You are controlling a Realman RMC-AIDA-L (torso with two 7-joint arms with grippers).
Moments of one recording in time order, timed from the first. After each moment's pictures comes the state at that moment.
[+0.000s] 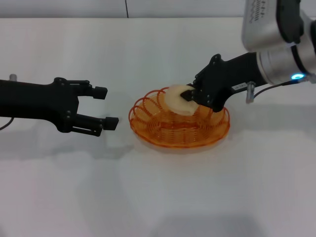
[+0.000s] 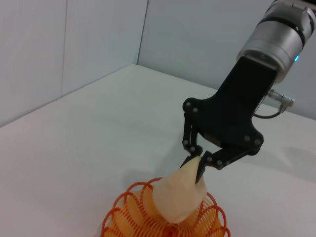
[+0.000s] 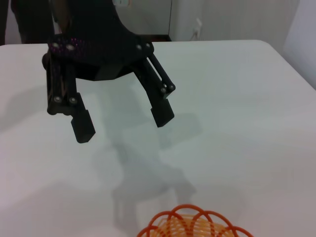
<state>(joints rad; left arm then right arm) -0.47 -2.02 0.84 1.04 2.02 1.78 -1.68 0.62 2.02 -1.51 -1.31 -2.09 -1.28 1.99</state>
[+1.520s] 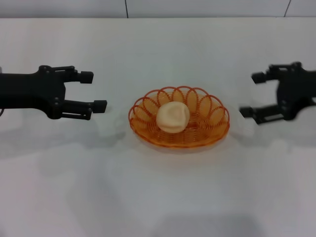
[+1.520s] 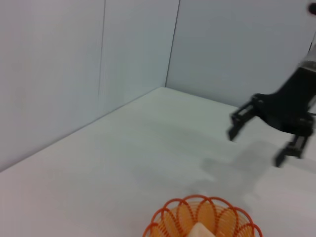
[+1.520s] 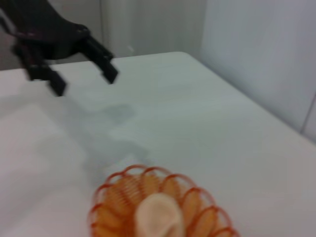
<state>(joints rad) -0.48 -2.01 0.73 0.99 2.02 1.75 -1.59 0.31 2.01 -1.25 -1.46 -1.98 -1.41 1.85</state>
